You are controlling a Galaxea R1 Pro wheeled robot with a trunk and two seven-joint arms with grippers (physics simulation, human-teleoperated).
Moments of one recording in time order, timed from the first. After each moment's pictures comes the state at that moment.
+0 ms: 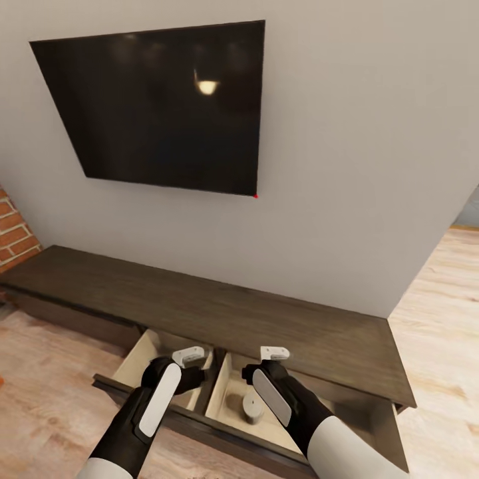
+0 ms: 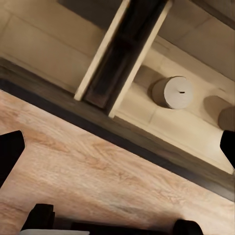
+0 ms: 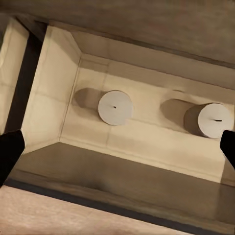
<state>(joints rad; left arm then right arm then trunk) -0.45 -0.11 -0.16 -1.15 0.61 0.89 0.58 -0.65 0.17 0.56 -0.73 -0.71 0.53 -0.62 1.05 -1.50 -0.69</state>
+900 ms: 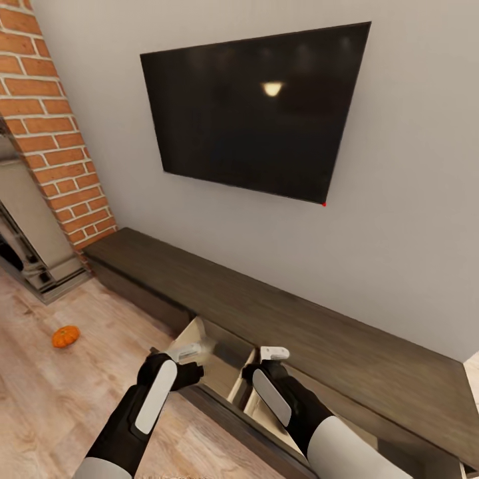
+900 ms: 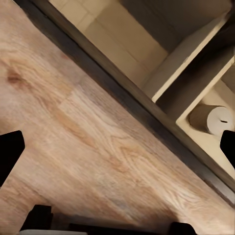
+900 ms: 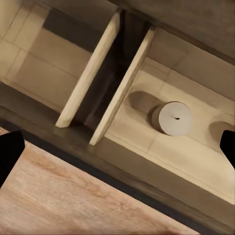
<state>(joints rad) -0.45 -0.11 -0.13 -1.19 0.61 0.91 0.58 -0.65 0.17 0.56 -0.73 -0.71 0.53 -0.62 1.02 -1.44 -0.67</state>
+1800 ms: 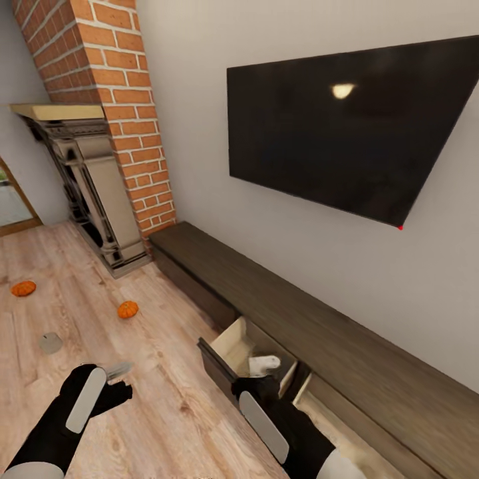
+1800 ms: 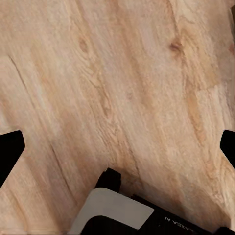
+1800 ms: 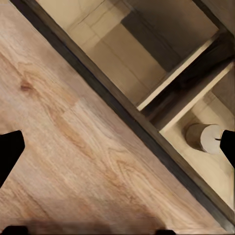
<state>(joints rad) -0.44 0.14 0.13 -1.08 0.62 1.01 0.58 -0.52 0.17 0.67 -0.98 -0.71 0.63 -0.79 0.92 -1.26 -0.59</state>
